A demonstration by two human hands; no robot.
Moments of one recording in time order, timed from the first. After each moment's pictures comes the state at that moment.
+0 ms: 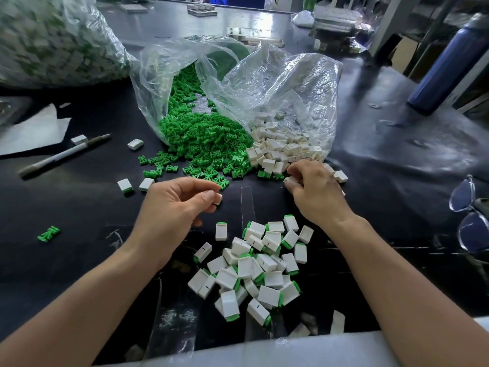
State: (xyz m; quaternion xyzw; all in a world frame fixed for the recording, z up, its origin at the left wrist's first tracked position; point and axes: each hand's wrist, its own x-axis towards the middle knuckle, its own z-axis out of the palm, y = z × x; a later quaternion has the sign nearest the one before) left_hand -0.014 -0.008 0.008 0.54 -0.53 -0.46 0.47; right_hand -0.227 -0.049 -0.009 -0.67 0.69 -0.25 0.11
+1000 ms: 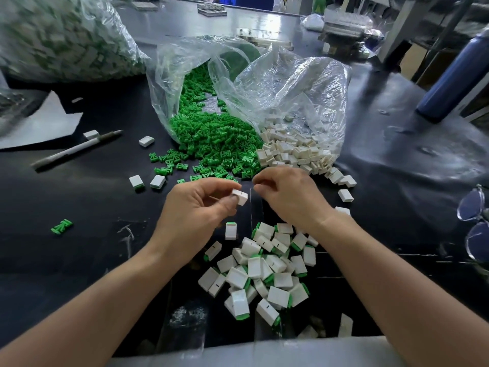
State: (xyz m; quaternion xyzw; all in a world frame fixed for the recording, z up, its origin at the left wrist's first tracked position) left_hand -0.020 -0.004 0.007 0.48 -0.58 -0.45 0.48; right_hand -0.183 -0.047 0.007 -0.75 0.60 -0.20 0.15
